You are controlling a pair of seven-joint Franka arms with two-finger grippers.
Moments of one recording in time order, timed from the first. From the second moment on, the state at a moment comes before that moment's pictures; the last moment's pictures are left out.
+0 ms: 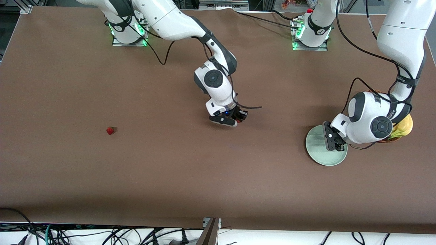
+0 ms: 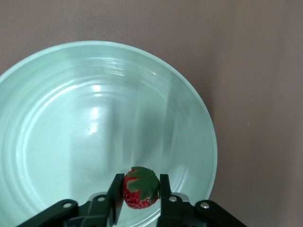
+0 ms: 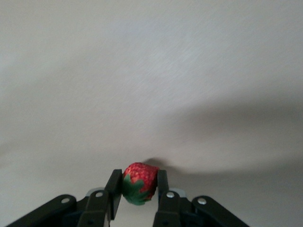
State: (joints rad) left arm 0.22 0.61 -0.22 -1.82 0.17 2.26 1.35; right arm 0.90 0.95 -0.04 -1.34 0.28 2.62 1.01
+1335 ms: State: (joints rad) left arm 0.05 0.60 -0.51 -1.63 0.16 1.84 0.65; right arm 0.57 0.78 -0.15 -1.23 0.28 1.80 0.44
